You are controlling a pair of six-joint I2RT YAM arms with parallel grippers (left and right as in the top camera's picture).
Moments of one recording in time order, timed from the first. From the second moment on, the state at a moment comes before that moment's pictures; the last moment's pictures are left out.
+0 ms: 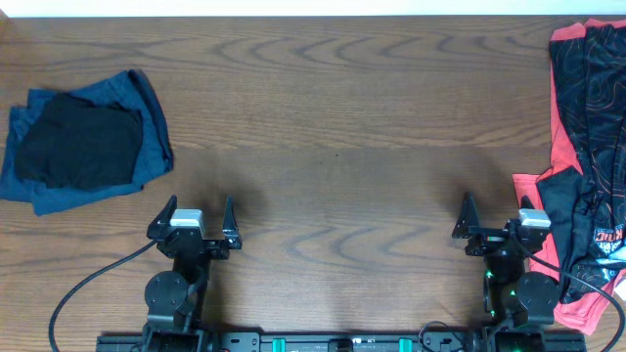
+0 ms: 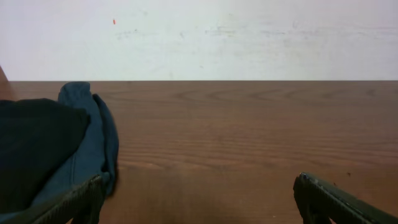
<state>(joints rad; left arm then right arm) -0.10 0.01 0.02 -0.11 -0.04 -0.04 -0.03 0.01 0.01 -0.07 0.01 0.12</state>
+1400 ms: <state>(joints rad) -0.10 0.83 0.62 -0.66 -0.04 -0.19 -0.03 1.08 0.59 -0.39 0.11 0.15</state>
